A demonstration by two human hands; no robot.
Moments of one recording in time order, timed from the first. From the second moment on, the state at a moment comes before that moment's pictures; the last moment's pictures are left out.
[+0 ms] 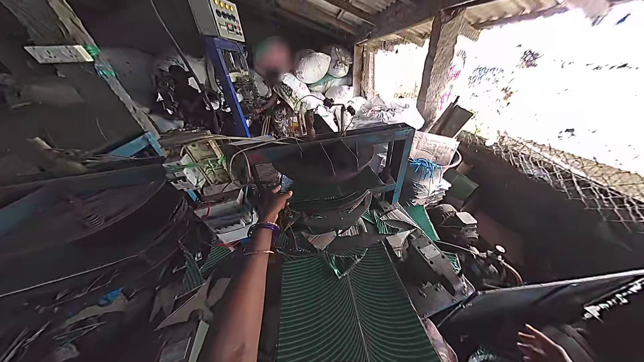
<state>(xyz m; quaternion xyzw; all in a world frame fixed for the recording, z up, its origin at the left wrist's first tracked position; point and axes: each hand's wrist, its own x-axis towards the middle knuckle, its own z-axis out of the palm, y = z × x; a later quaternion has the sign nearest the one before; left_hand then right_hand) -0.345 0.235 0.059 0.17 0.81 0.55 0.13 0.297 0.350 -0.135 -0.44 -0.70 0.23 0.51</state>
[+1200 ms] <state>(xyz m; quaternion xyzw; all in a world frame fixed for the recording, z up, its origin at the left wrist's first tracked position) -0.074 0.134 -0.141 0.52 0.82 0.24 0.03 0.092 0.499 -0.052 -0.52 -0.79 0.11 0.30</state>
